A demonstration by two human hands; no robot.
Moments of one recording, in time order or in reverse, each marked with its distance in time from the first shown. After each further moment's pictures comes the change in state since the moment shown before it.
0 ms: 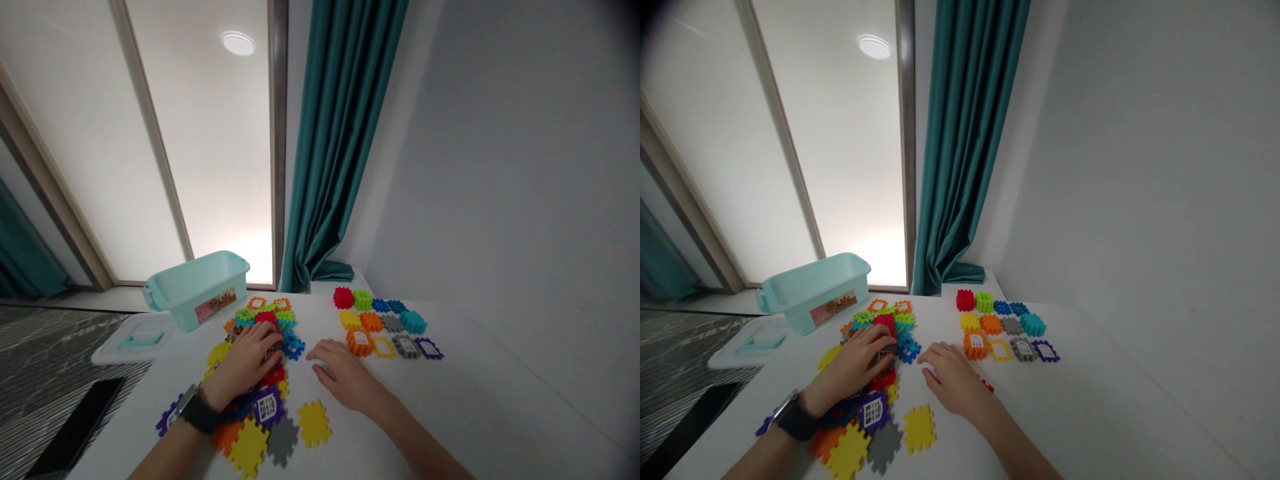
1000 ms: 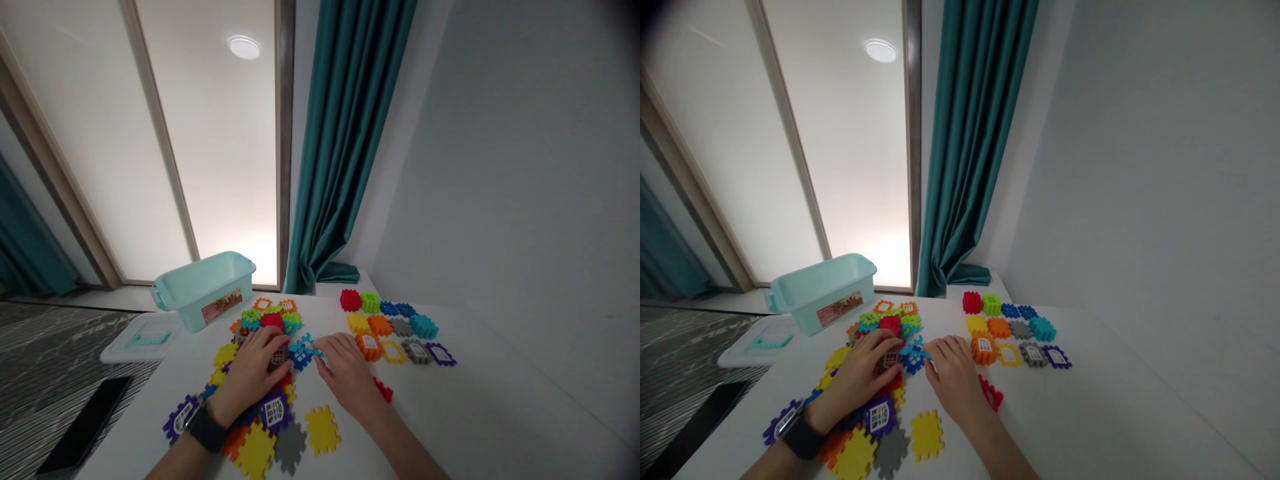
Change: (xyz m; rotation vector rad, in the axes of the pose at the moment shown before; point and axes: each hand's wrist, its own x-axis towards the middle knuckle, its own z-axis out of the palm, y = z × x) left_hand -0.013 0.000 0.018 -0.087 0.207 -0.027; right_hand 0.013 -0.007 0.019 -0.208 0.382 -0.089
